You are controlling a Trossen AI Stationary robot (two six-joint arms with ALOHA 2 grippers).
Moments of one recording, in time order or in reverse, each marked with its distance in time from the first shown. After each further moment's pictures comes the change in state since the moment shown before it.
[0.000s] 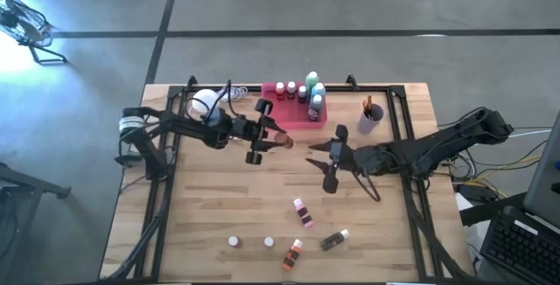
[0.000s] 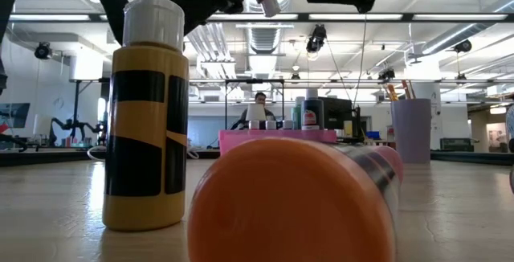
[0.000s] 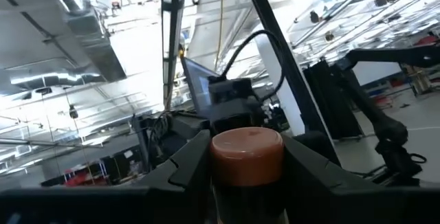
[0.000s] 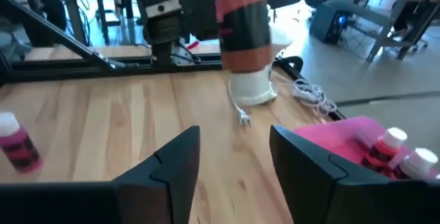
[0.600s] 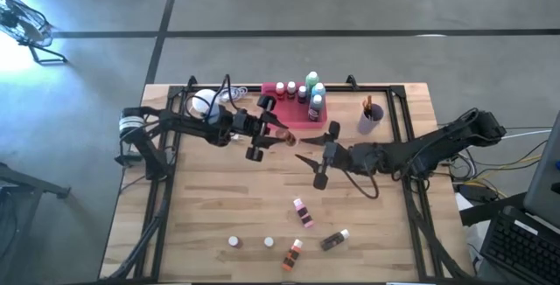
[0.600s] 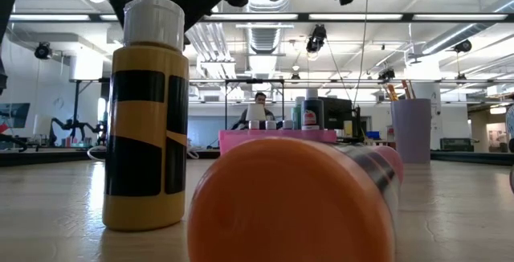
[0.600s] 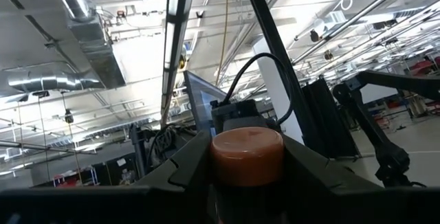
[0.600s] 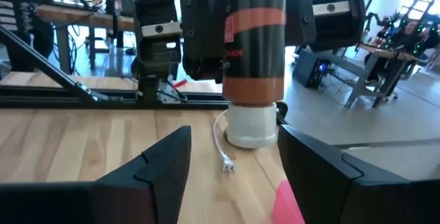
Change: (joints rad) left arm 0.000 0.000 0.069 -0.003 -0.003 -0.094; right arm -0.035 0.096 -0.001 0.289 0.008 -0.210
